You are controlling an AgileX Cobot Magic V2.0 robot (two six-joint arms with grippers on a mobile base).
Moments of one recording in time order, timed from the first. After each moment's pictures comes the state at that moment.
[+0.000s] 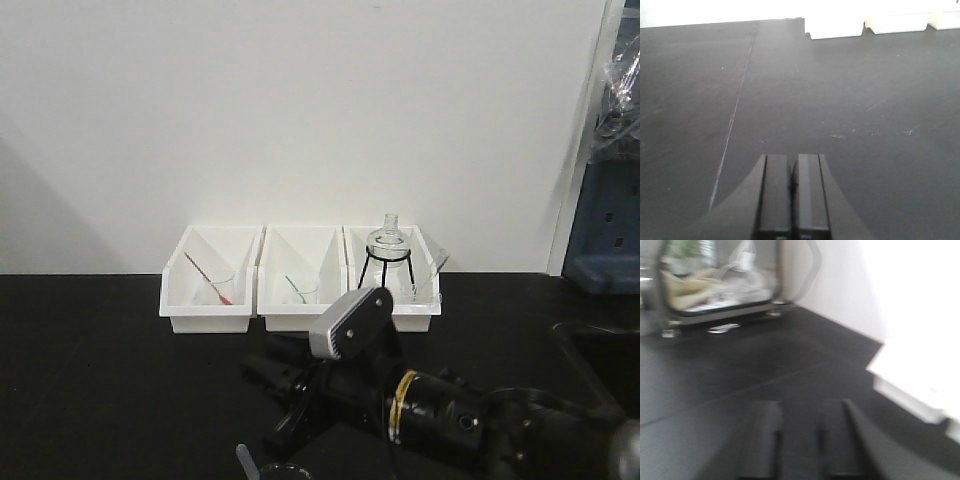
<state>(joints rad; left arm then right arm) -0.07 -0.01 0.03 -0.02 0.01 0.05 0.53 1.70 -1.01 -0.79 -0.62 0.60</state>
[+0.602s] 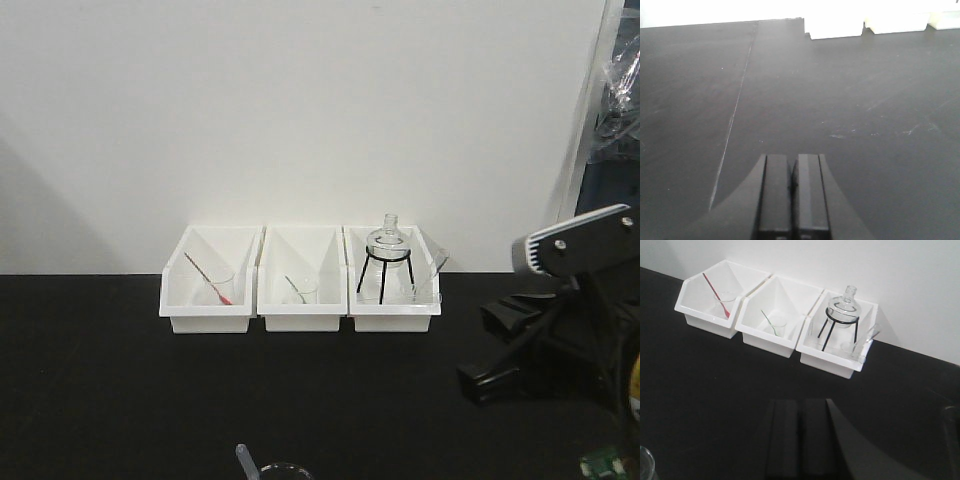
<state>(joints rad) -0.07 -0.01 0.03 -0.02 0.01 0.05 0.52 1.11 -0.92 -0.74 0.35 0.63</state>
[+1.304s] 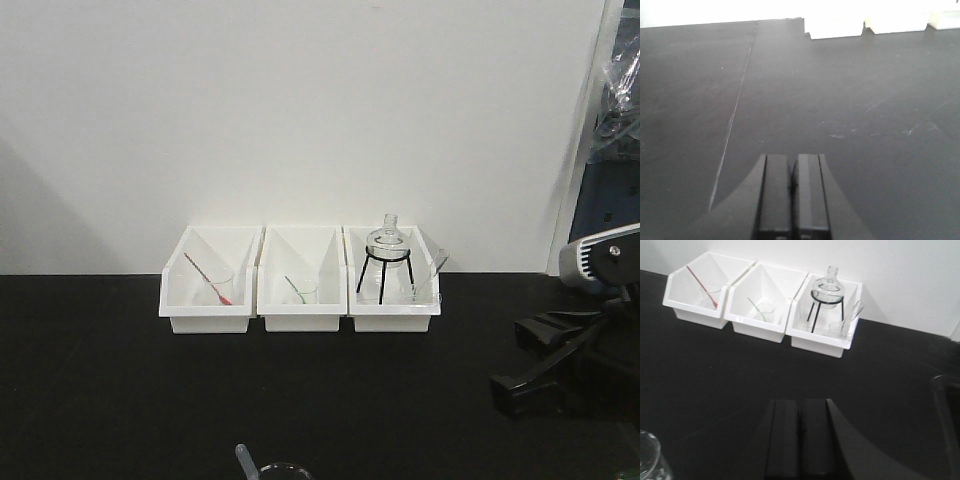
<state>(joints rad) -0.07 -0.01 0.03 -0.02 0.01 0.05 0.52 1.04 -0.90 -0.65 0.43 0.62</state>
